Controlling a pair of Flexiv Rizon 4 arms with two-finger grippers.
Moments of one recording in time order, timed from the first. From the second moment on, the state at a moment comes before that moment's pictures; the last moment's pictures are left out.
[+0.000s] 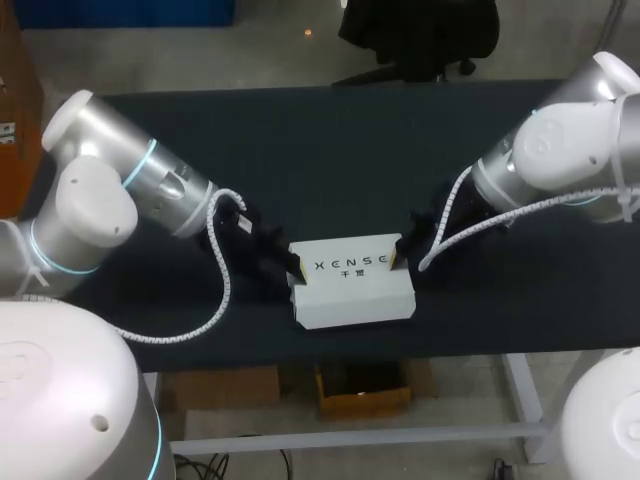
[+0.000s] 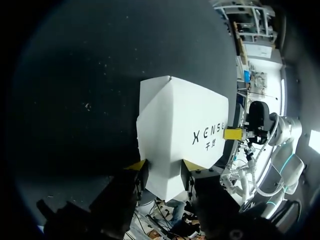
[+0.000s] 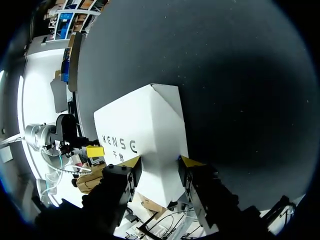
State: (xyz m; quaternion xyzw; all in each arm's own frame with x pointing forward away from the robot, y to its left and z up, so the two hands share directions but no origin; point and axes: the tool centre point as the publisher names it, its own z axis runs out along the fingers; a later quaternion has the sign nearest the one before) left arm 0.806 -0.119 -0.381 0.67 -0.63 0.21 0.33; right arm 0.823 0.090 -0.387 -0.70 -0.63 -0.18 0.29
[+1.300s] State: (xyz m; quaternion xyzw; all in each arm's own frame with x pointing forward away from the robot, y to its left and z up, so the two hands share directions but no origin) left arm 0.809 -0.117 -0.363 0.68 -0.61 0.19 0.37; right arm 0.826 0.090 -0.380 -0.71 -0.61 -0.14 0.32
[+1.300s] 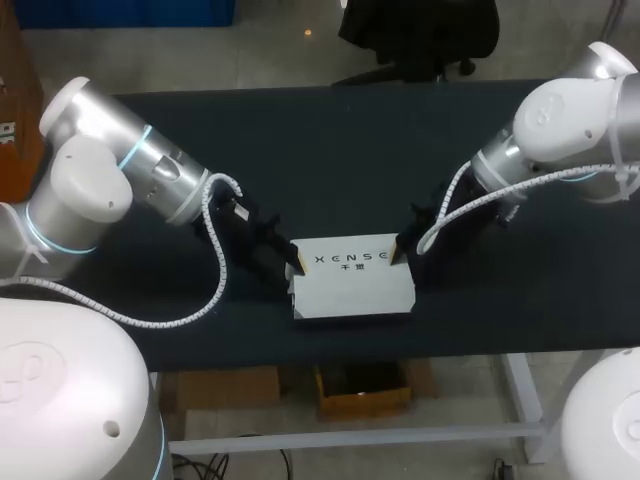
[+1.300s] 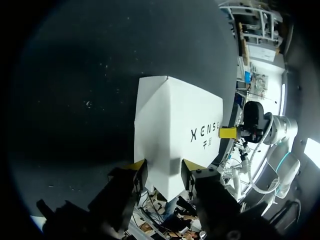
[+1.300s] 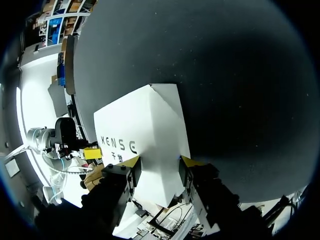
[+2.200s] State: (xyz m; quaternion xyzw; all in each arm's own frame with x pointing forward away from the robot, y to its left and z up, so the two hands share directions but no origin) left arm 0.815 -0.117 -0.355 0.68 -0.60 0.17 0.39; right arm 0.833 0.093 -0.371 -0.73 -0.58 -0.10 0.35
